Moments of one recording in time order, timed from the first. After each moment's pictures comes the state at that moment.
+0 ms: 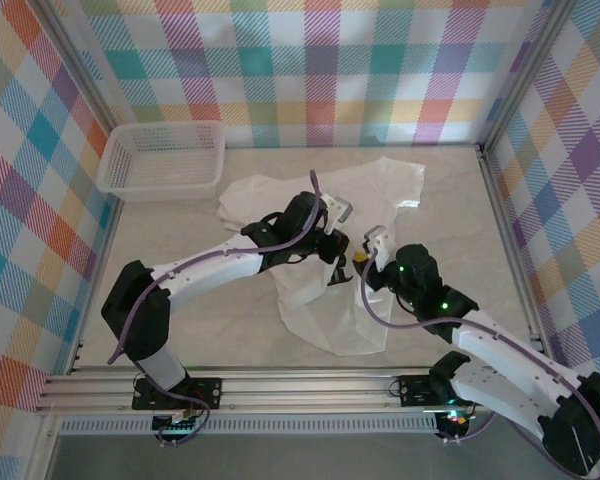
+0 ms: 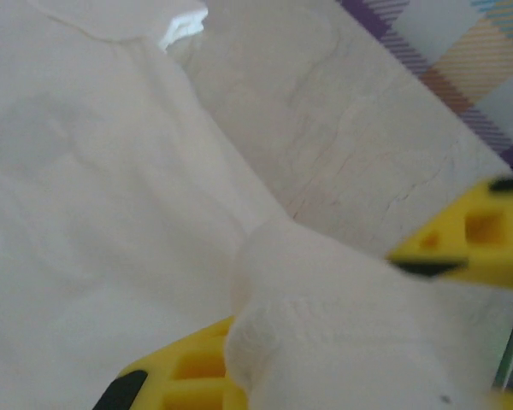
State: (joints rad) left arm -0.84 1.66 1.31 -0.28 0.17 -0.27; right arm 0.67 0.83 0.52 -0.09 0.06 -0.09
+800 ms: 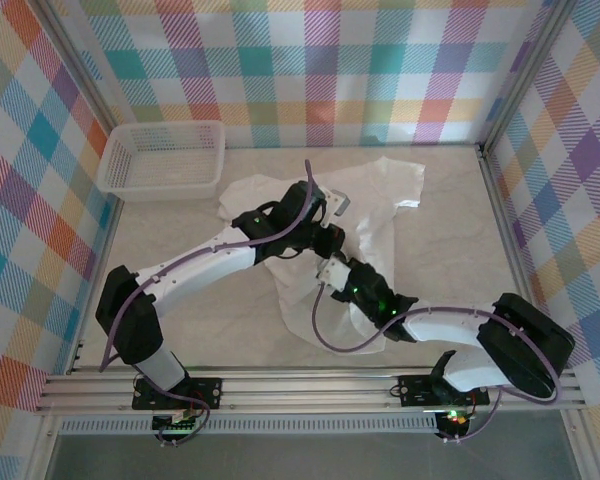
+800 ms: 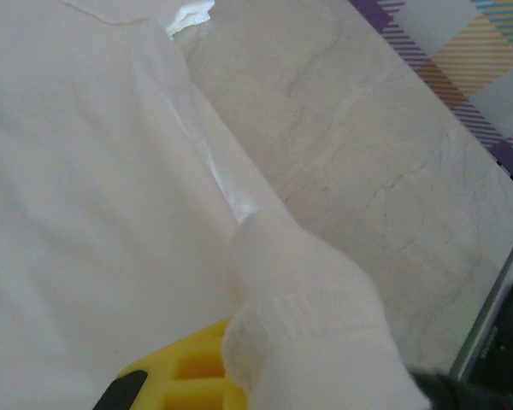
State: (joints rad) left arm -0.84 1.63 1.45 -0.52 0.17 -0.28; right arm 0.86 1.33 0.41 0.50 0.36 -0.51
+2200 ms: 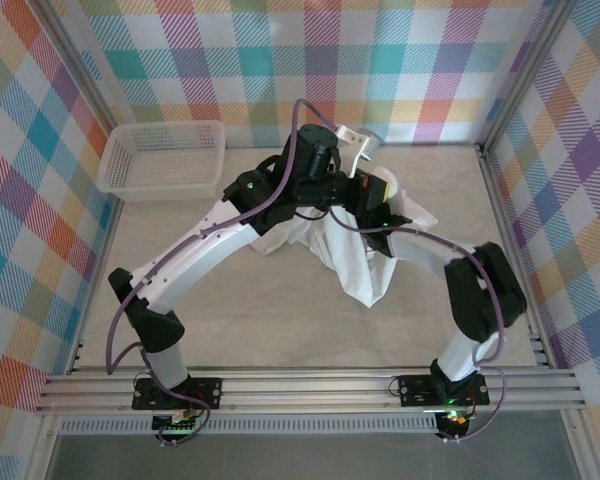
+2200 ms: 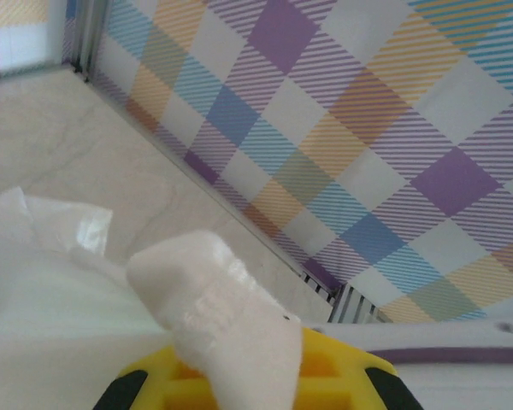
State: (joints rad) left arm -0.93 1.75 2.06 -0.66 0.27 -0.41; right arm 0.51 1.73 1.05 0.08 -0.39 0.54
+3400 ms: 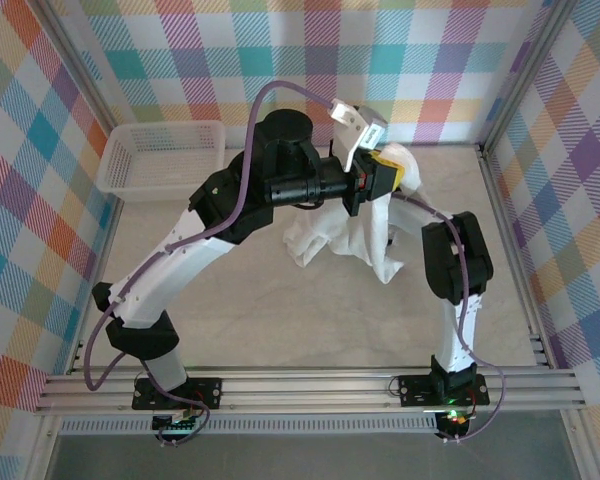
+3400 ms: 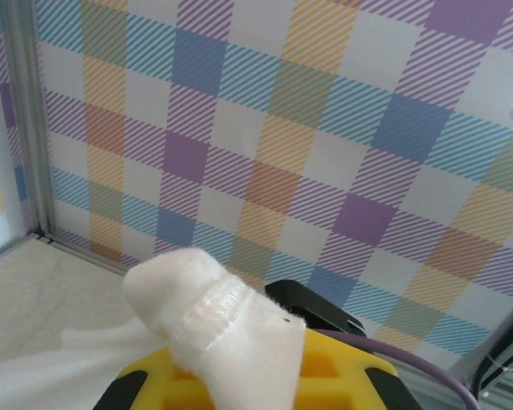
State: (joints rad) left arm -1.02 1.75 2.33 -0.69 0.27 -0.18; right arm 0.39 2.03 1.44 -0.66 -0.24 0.27
